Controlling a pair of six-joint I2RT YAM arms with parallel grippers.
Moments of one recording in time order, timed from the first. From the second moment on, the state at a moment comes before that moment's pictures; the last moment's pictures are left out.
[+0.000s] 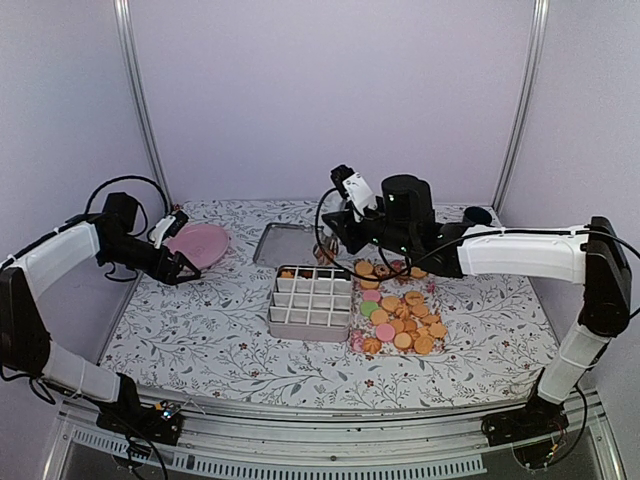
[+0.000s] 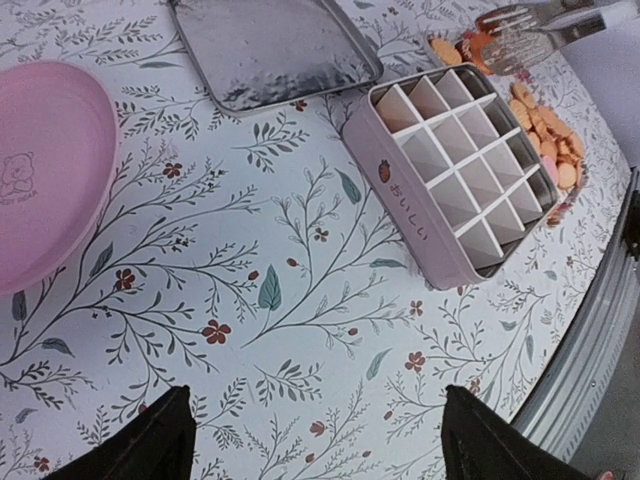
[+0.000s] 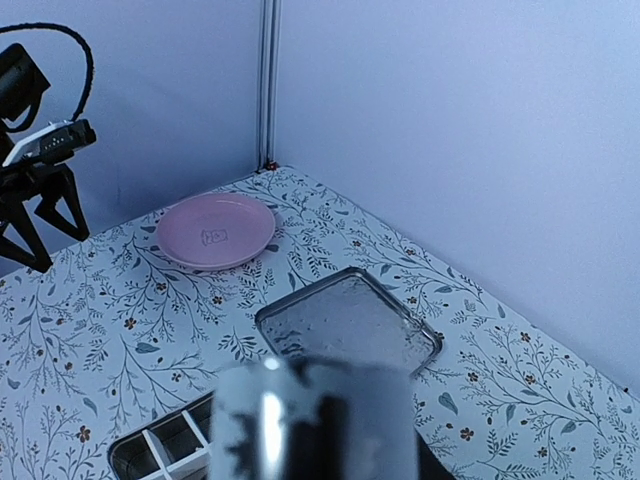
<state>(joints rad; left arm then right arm) 0.03 1.33 0.99 -0.76 0.63 0.40 0.87 1.68 1.23 0.25 0.10 -0.07</state>
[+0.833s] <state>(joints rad) 0.03 1.32 0.99 -0.77 0.62 0.40 0.87 1.78 1.26 0.23 0.04 -0.10</state>
